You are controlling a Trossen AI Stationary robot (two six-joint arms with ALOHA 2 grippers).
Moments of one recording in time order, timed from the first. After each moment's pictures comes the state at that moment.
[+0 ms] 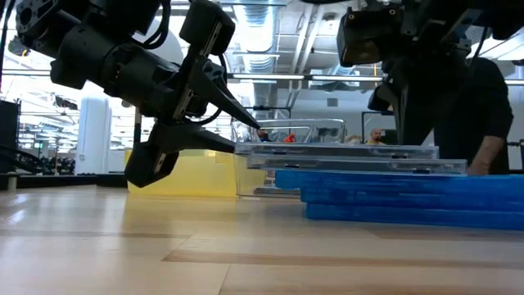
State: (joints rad) left arm -0.32 1.76 0.64 0.70 -0.24 -1.41; right arm 0.36 1.70 1.10 -0.66 -0.08 0.44
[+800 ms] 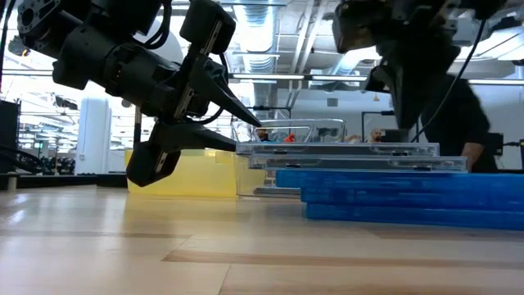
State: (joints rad) left arm -0.32 1.76 0.64 0.70 -0.22 -1.40; right arm 0.32 1.69 1.22 -0.88 -0.06 0.39
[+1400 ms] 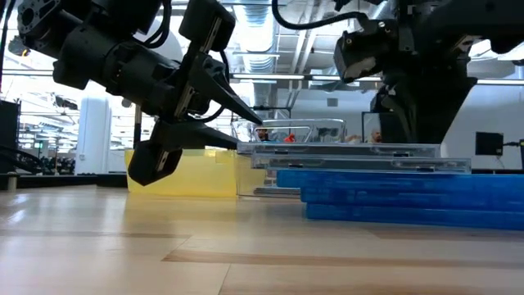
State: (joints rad) left arm -0.32 1.76 0.64 0.71 -0.22 -1.38; right arm 0.34 1.79 1.22 -0.88 -0.08 0.41
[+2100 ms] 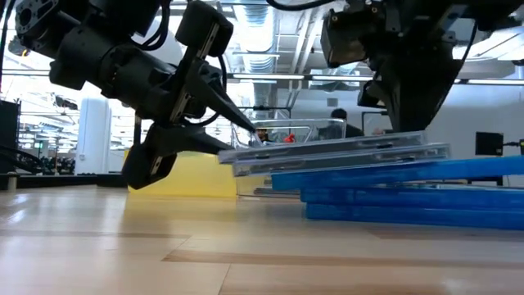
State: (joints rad) left arm -0.32 1.76 0.64 0.69 -0.21 -1.39; right arm 0.32 1.80 1.26 -0.80 -0.10 0.39
